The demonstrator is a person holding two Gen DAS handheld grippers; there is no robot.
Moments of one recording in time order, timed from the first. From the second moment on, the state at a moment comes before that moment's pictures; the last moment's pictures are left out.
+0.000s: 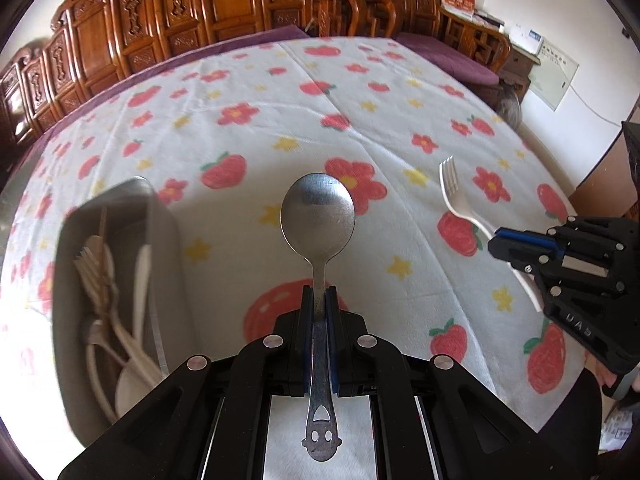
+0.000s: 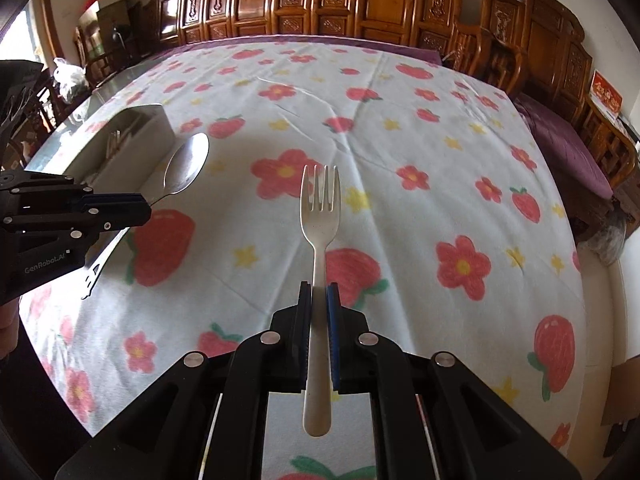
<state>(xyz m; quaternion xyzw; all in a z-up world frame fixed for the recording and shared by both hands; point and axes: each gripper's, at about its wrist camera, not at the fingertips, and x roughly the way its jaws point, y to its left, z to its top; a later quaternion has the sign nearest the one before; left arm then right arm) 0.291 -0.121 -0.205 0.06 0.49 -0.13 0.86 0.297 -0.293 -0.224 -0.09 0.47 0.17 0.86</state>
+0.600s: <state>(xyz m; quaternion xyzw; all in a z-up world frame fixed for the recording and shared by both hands) 0.244 -0.063 -0.119 0.02 0.41 -0.12 0.90 0.287 -0.223 -0.178 -0.09 0.44 0.21 0.87</state>
